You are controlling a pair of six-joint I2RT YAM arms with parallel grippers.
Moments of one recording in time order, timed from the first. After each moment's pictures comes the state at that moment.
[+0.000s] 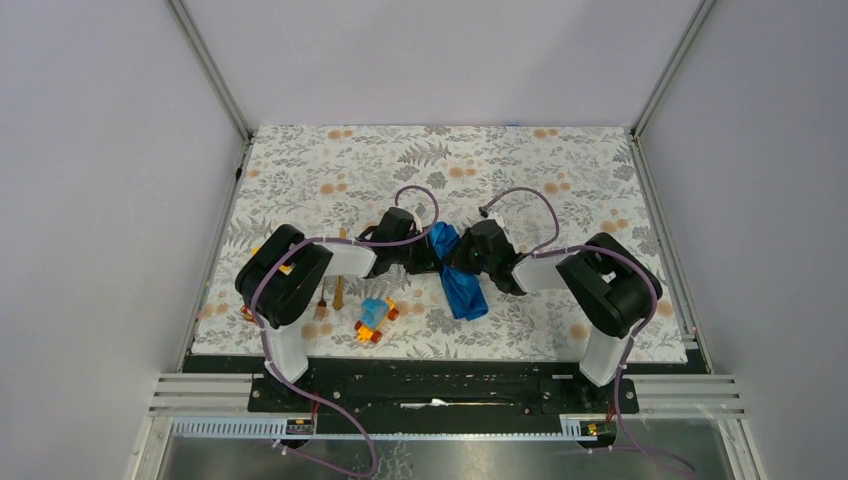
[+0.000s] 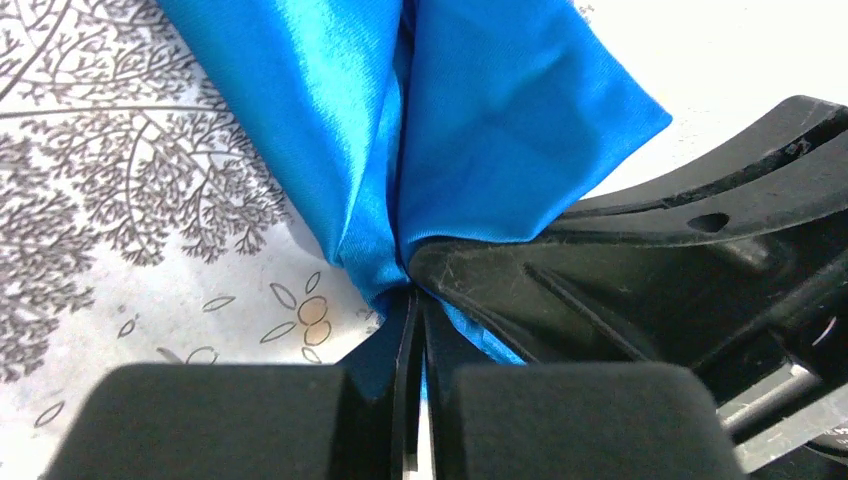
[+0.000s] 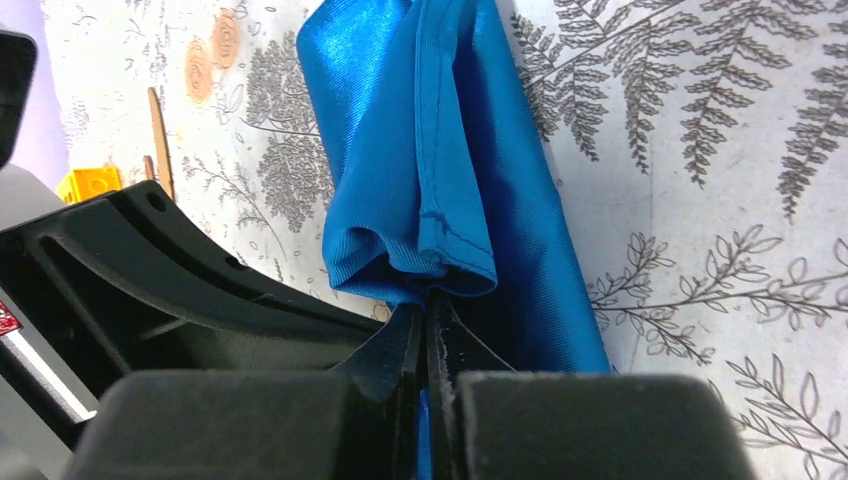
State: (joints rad) left arm -0.61 1.86 0.87 0.25 0.37 -0.79; right arm 0.66 1.78 0.73 0.40 -0.02 0.91
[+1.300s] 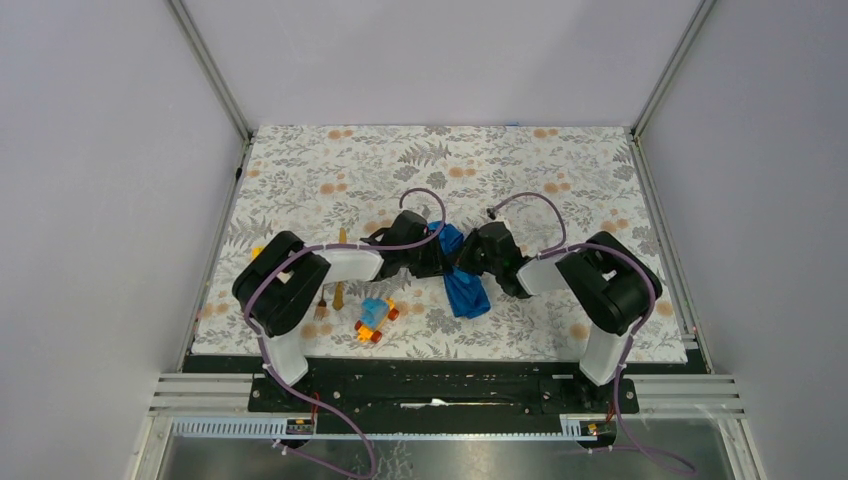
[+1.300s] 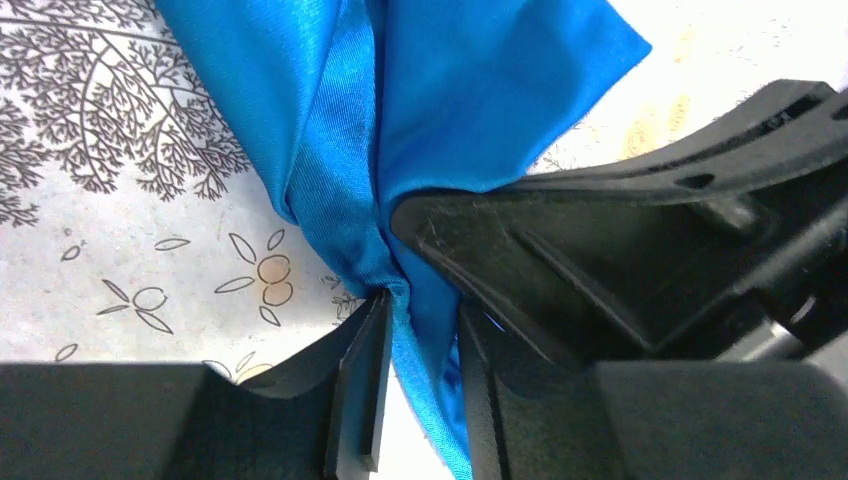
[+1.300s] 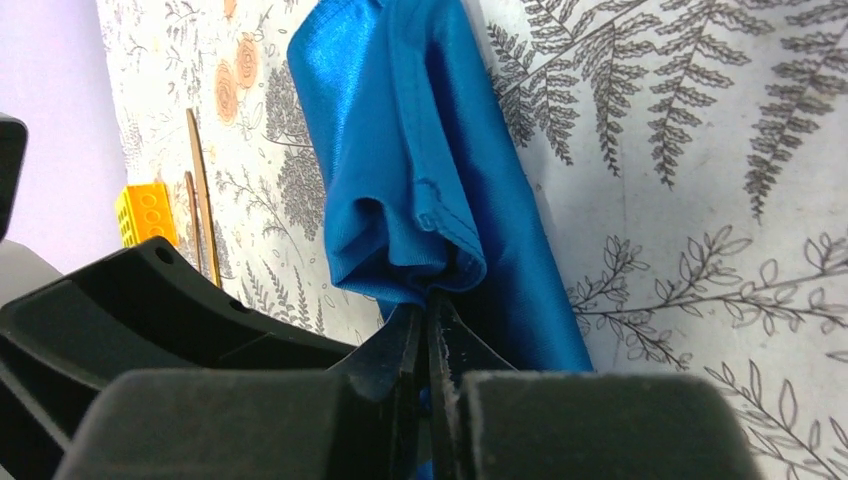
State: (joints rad) left arm -0.69 1.80 0.90 0.12 0.21 -0.85; right arm 0.62 1.82 0.67 0.57 -0.07 1.00
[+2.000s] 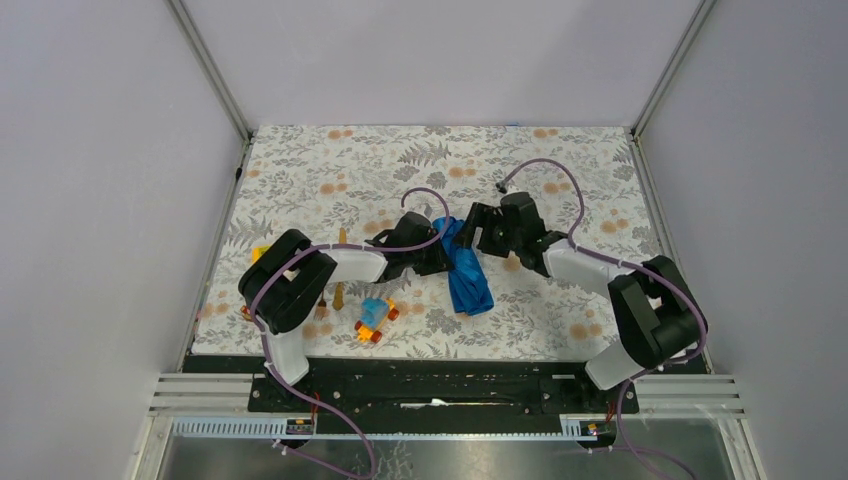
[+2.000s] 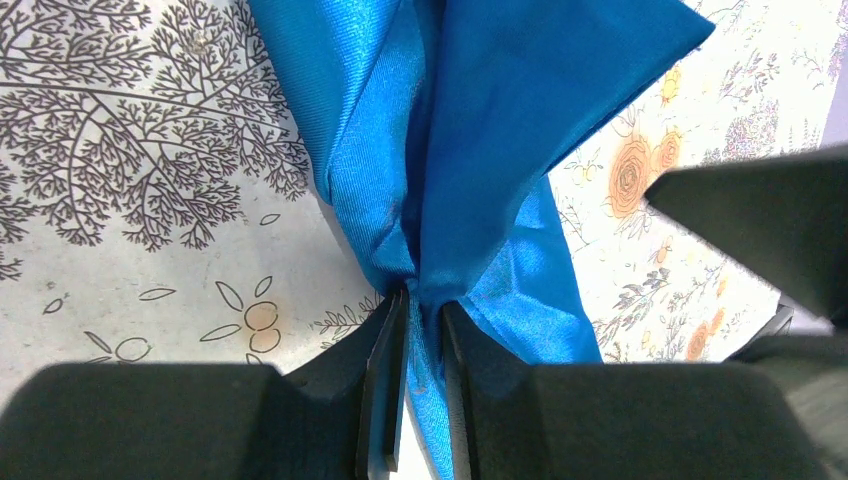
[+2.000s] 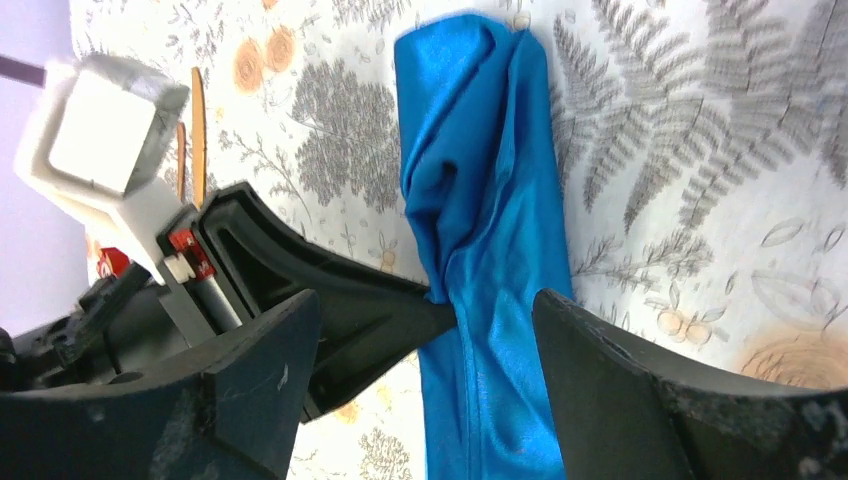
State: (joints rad) left arm -0.71 1.84 0.91 0.18 0.14 -0.86; right arm 0.52 1.54 0.79 0.09 -0.18 0.70
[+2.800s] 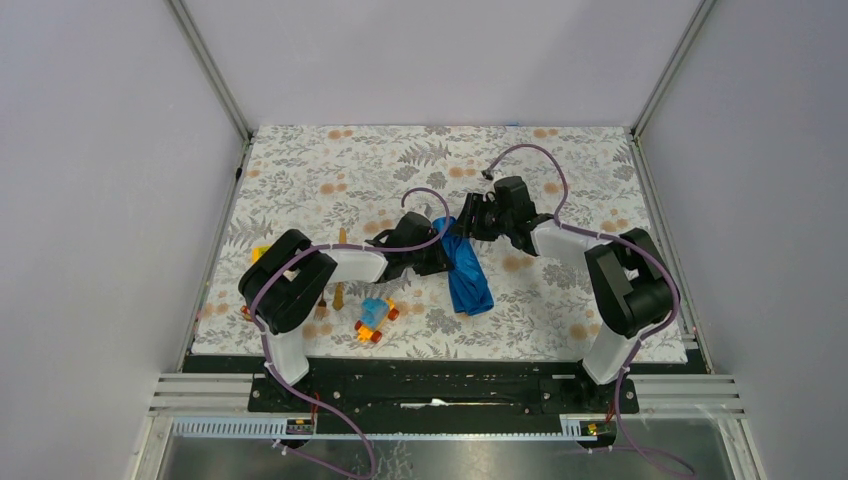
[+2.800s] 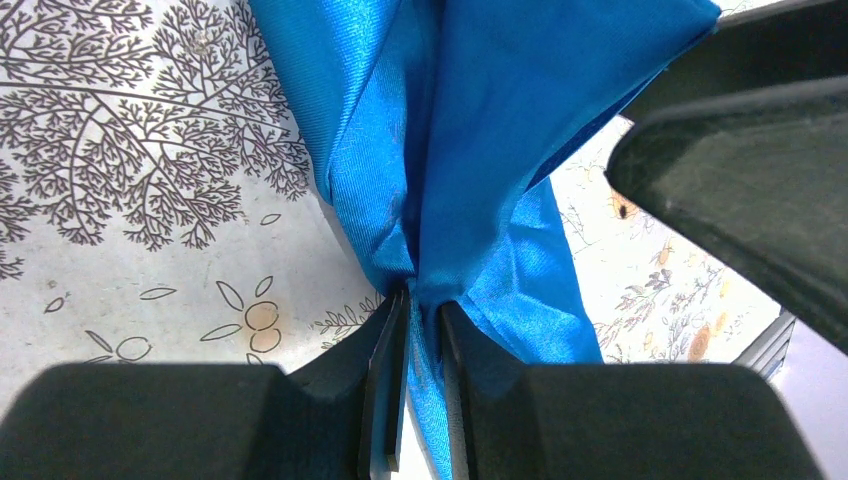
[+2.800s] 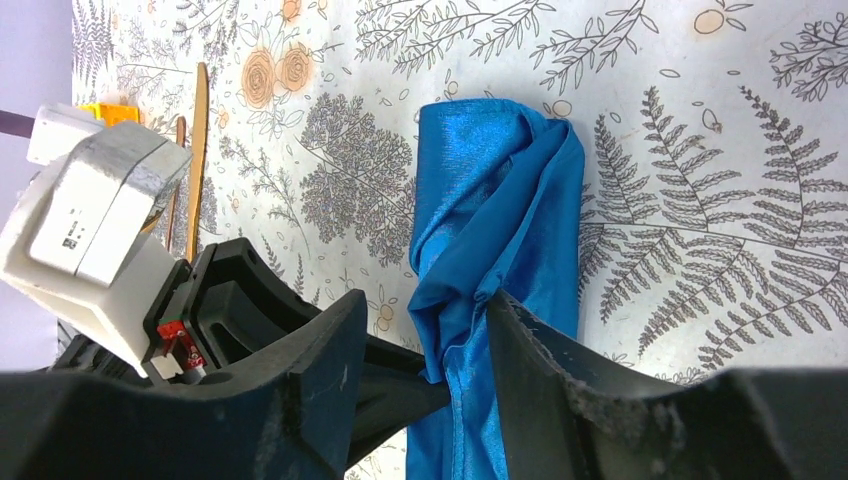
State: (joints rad) left arm -0.72 1.84 0.91 0.18 0.13 -0.86; right arm 0.45 1.74 0.96 0.11 -0.32 0.55
